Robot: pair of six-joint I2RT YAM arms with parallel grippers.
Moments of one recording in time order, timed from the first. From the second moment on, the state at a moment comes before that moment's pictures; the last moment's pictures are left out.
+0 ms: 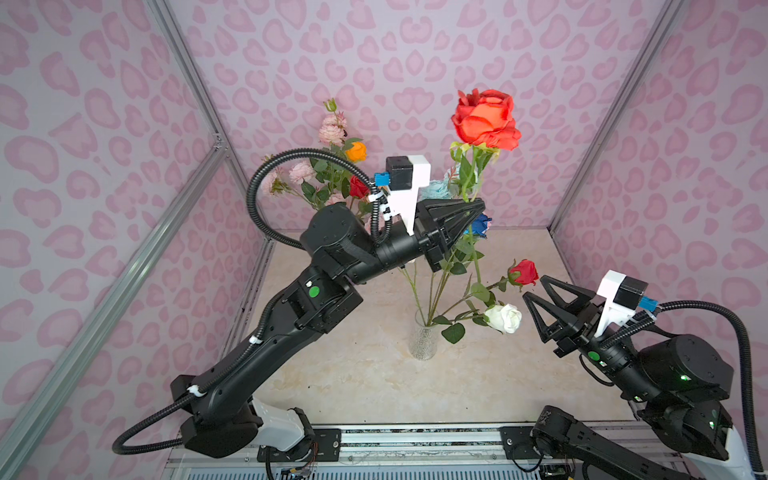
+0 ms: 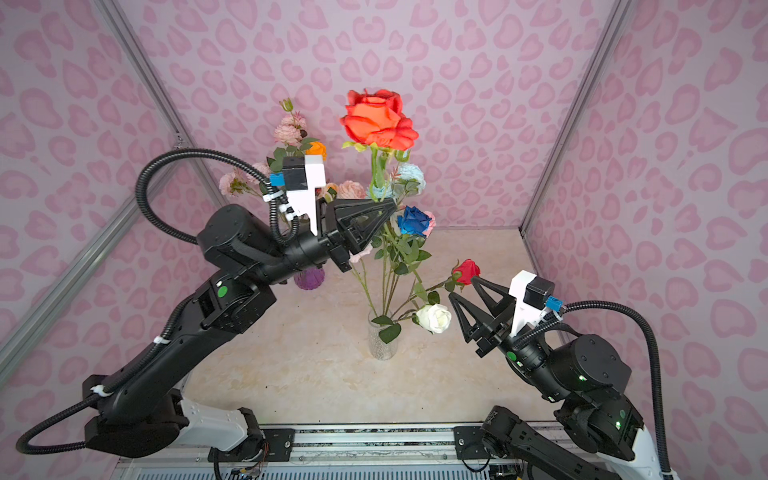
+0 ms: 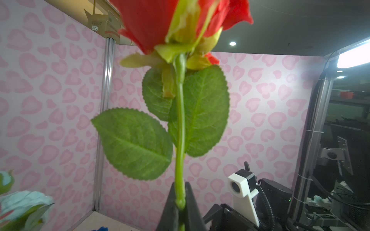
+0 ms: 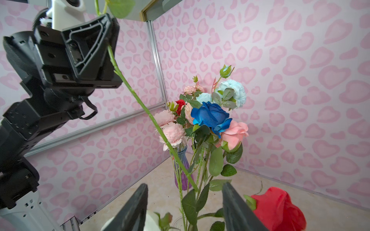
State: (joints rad) left arm -0.96 1.38 1.82 -0.05 0.29 -0.26; right arm 0.84 0.50 1.09 -0.41 0.14 0.17
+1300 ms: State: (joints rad) left arm -0.94 1.19 1.13 0.02 0.05 -0.25; right arm 0.84 0.46 1.06 -0.48 0.23 0.21
